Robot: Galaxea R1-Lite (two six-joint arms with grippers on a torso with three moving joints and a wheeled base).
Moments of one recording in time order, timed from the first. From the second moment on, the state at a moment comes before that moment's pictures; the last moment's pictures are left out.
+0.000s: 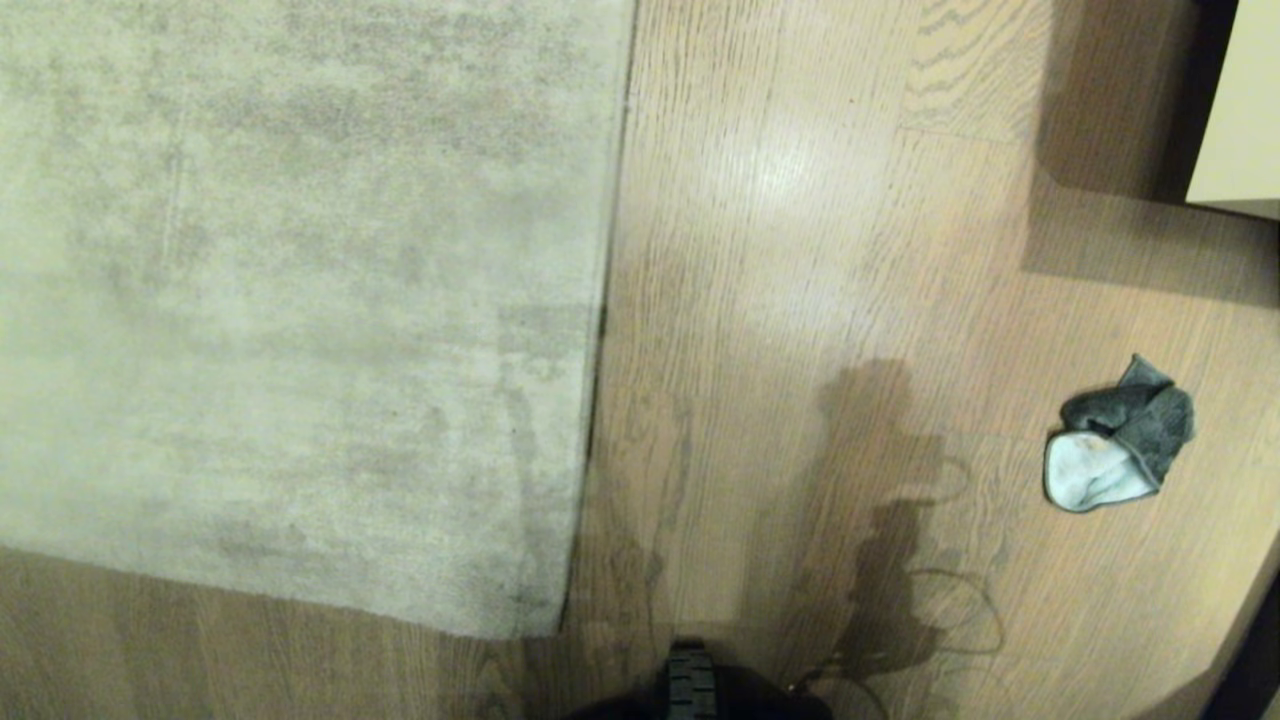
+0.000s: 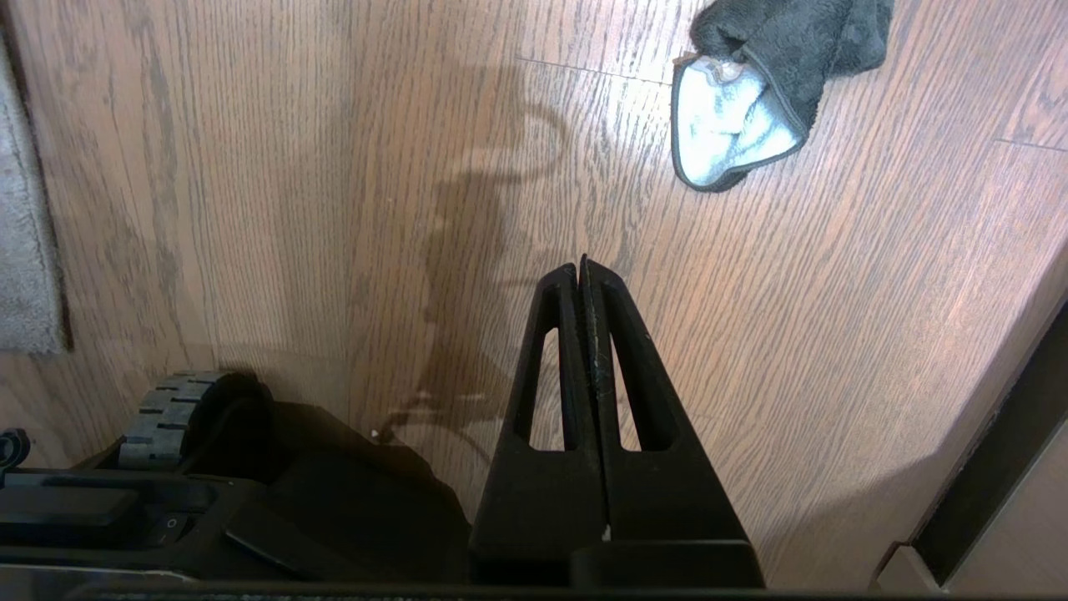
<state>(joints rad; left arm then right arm) -0.01 0.00 0.00 0.00 0.01 0.00 0.01 0.00 0.00 -0.01 0.02 -0.01</state>
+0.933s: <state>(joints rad) -0.01 0.00 0.00 -0.01 0.01 0.00 0.01 0.00 0.00 -0.01 0.02 -0.01</state>
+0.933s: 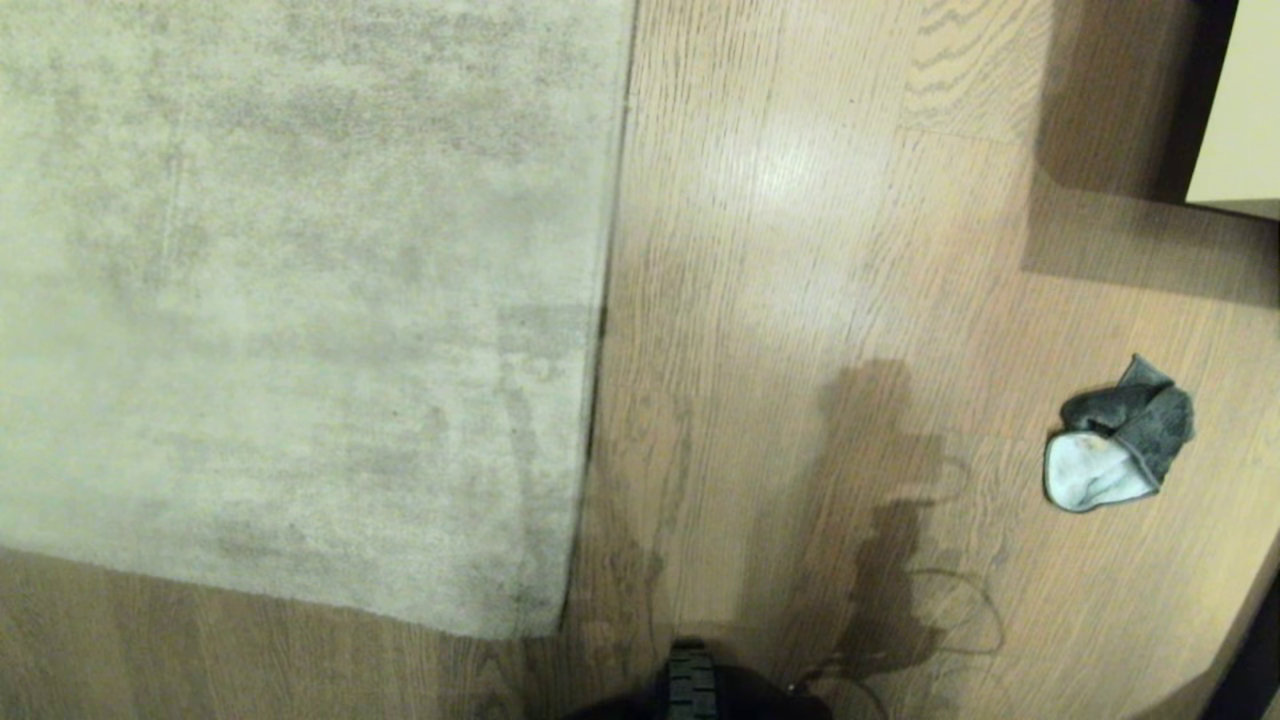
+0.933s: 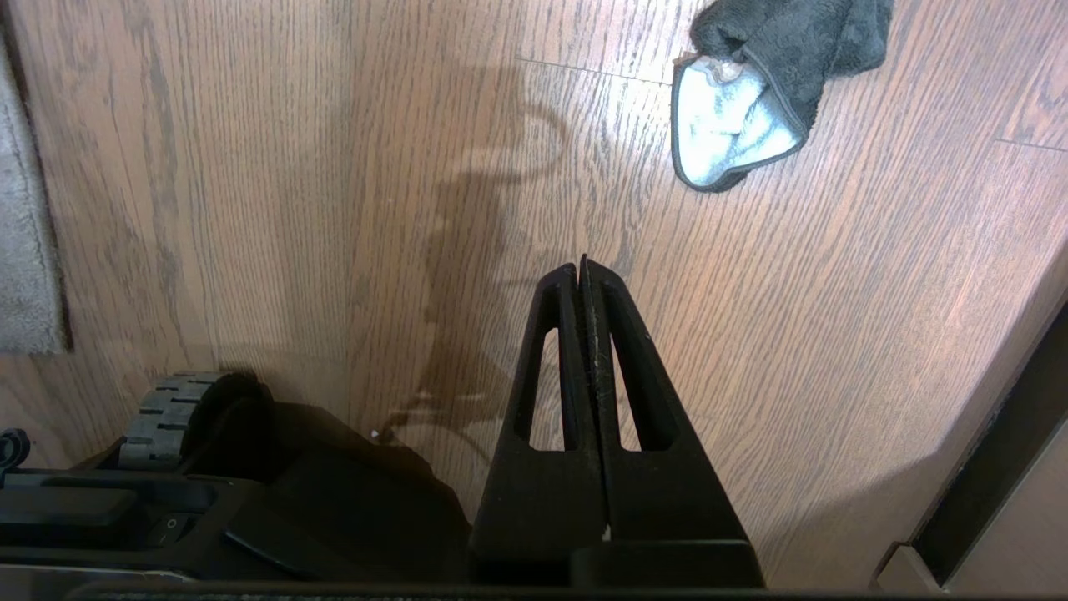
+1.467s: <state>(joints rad) -0.01 0.00 0.00 -0.01 0.01 0.00 0.01 0.00 0.00 -0.01 0.02 -0.02</state>
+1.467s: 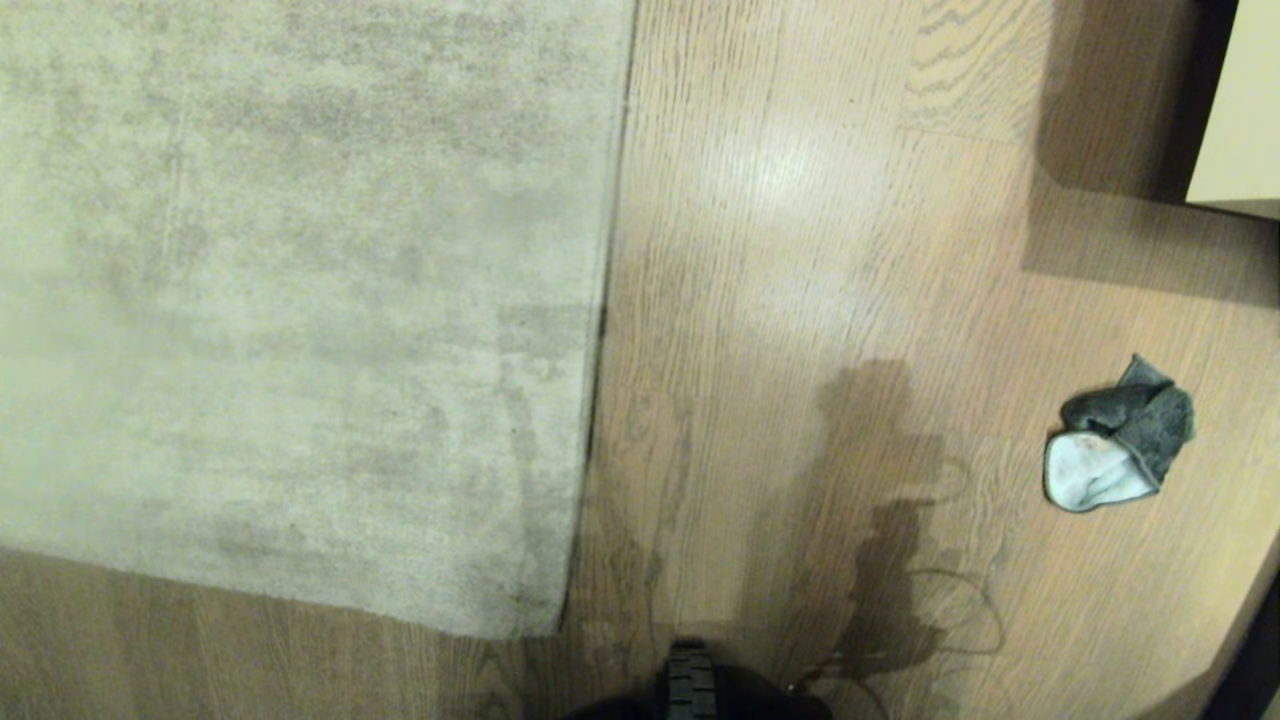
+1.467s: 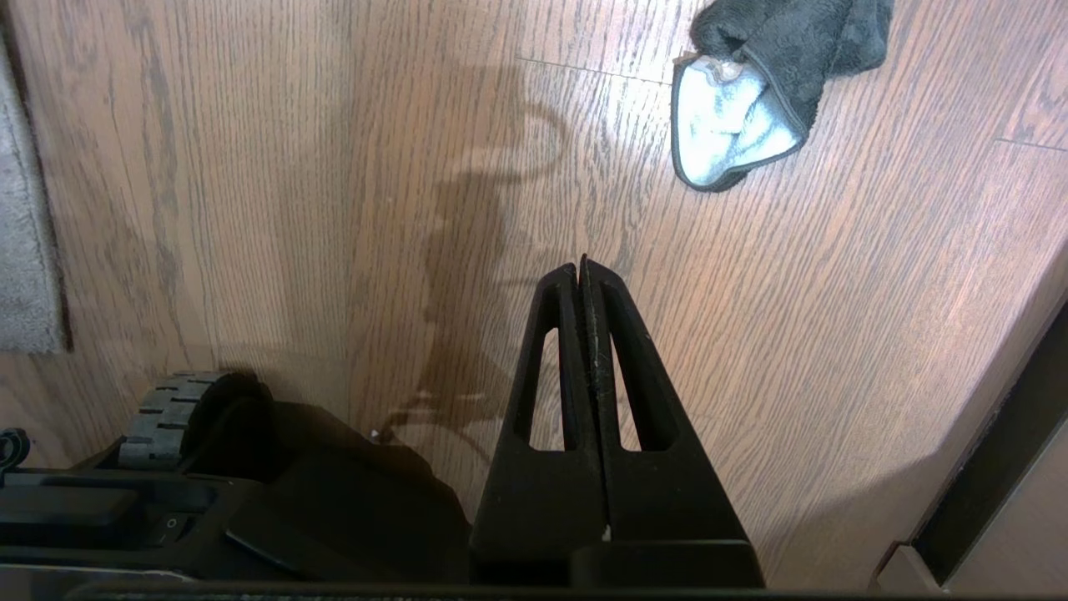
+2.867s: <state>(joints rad) -0.01 0.00 0.00 -0.01 0.01 -0.02 0.01 0.00 0.00 -0.01 0.02 -0.02</state>
